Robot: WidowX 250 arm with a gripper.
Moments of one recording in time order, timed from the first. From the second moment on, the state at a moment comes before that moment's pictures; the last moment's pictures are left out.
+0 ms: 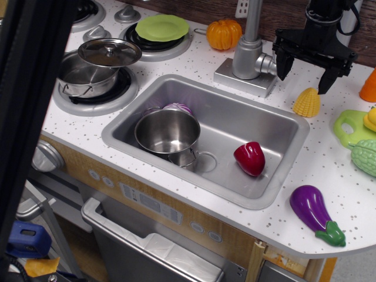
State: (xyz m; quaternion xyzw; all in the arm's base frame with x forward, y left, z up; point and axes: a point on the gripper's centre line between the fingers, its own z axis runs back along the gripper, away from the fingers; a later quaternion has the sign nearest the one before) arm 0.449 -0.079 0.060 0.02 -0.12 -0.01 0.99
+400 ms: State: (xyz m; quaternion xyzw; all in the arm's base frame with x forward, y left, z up) arm 0.444 -0.081 0.034 0.03 -0.09 -0.01 1.00
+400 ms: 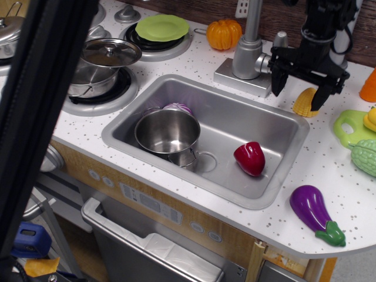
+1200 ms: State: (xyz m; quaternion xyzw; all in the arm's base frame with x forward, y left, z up) arm 0.464 -0.096 0.043 0.02 -0.15 -0.03 0.99
